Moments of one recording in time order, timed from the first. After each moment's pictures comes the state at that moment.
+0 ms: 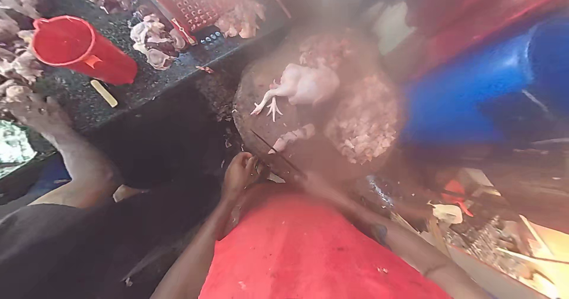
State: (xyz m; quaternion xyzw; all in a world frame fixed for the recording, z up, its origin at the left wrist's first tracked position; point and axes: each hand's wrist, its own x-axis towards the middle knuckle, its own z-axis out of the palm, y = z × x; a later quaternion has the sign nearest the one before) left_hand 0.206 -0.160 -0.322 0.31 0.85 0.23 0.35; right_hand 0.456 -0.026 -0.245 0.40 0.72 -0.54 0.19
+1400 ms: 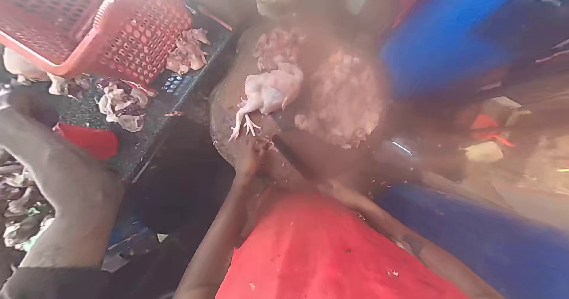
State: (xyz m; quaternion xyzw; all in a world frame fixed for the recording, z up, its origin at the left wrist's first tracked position) left_hand 0.211 -0.016 -0.299 0.52 0.79 0.09 0.32; right_hand 0.549 -0.037 -0.261 0.50 0.54 -0.67 0.09
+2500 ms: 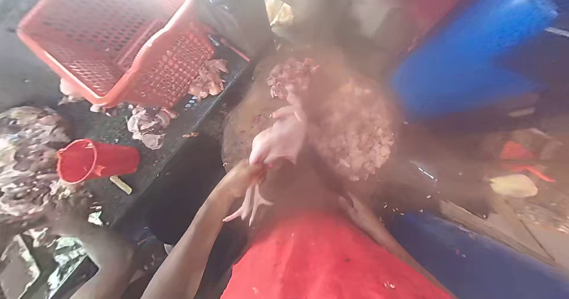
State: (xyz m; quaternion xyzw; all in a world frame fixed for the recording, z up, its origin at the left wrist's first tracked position) left_hand 0.189 0.029 -0.184 0.25 0.60 0.32 0.69; right_hand 0.573 0.008 -0.262 0.59 0.59 -0.54 0.06
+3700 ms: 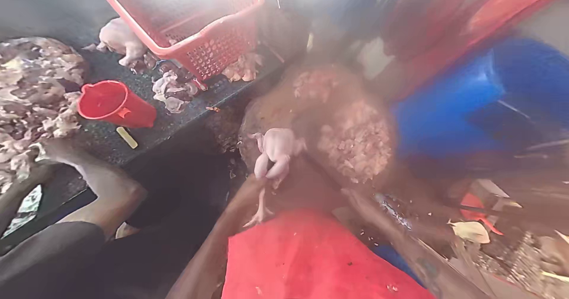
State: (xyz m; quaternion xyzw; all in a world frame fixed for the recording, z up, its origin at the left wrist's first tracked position) left_hand 0.201 -0.114 -0.251 0.20 0.58 0.49 0.61; right_hand 0.567 0.018 -0.237 0.51 0.72 -0.44 0.16
